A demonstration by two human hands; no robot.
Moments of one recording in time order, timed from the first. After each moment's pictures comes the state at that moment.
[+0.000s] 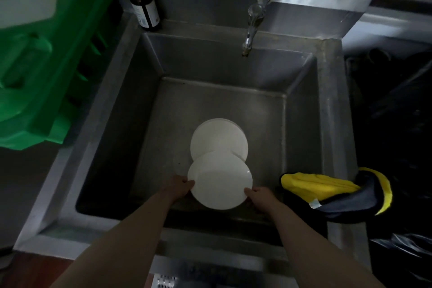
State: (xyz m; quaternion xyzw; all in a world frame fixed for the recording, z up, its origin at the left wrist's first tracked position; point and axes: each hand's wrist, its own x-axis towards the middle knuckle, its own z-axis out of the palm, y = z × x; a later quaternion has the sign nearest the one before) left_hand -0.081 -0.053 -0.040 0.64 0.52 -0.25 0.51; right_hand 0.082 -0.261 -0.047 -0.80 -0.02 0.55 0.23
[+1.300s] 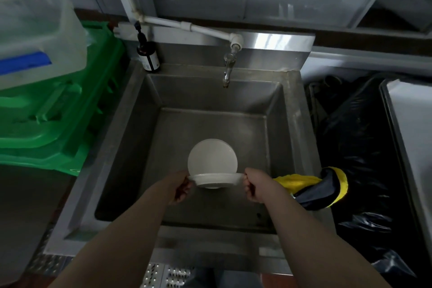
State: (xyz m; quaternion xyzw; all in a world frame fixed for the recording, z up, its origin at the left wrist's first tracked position) left_hand -0.058 -0.056 0.071 0.45 0.63 -0.16 0.61; right_hand 0.097 -0.231 0.077 -0.71 0.22 0.54 0.40
